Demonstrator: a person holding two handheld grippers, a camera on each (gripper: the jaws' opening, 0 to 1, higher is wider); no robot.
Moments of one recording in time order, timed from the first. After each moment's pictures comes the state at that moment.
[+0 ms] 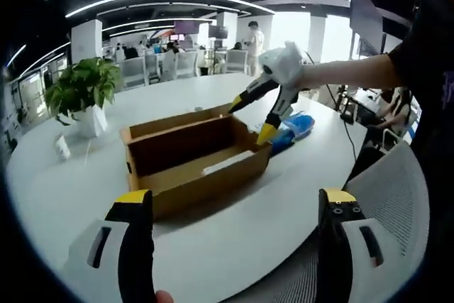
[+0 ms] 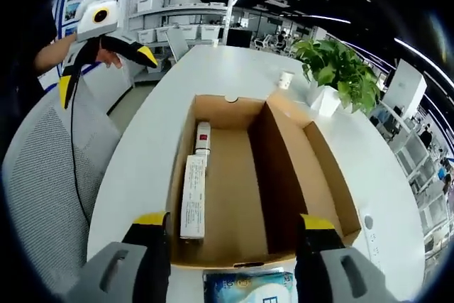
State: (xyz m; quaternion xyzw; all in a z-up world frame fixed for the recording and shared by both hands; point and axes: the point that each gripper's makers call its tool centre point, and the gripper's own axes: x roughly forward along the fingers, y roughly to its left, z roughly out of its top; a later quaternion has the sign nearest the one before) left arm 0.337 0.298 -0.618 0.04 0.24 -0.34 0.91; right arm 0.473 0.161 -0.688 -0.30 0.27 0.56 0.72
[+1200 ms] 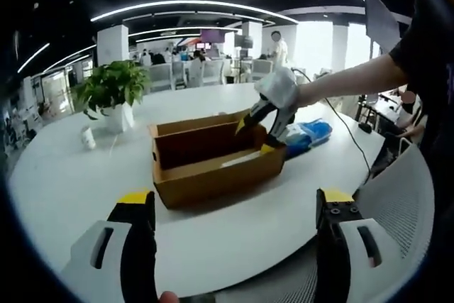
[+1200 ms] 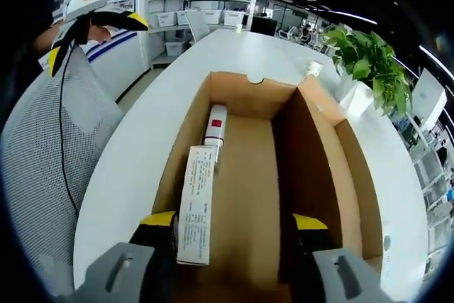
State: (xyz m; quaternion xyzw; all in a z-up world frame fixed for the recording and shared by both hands) left arm 0.316 0.319 -0.613 0.04 0.21 -0.27 0.94; right arm 0.476 0.191 -0.733 -0.34 0.28 0.60 0.67
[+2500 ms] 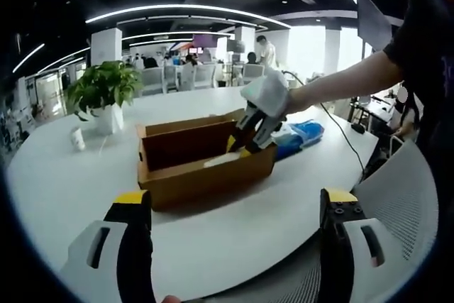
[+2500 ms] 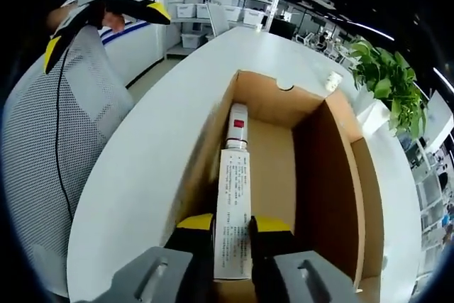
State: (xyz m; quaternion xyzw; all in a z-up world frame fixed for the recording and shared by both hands) left arm 0.315 0.303 -0.626 0.03 0.20 -0.30 0.93; right arm 0.455 0.210 -0.740 -0.38 0.26 0.62 0.64
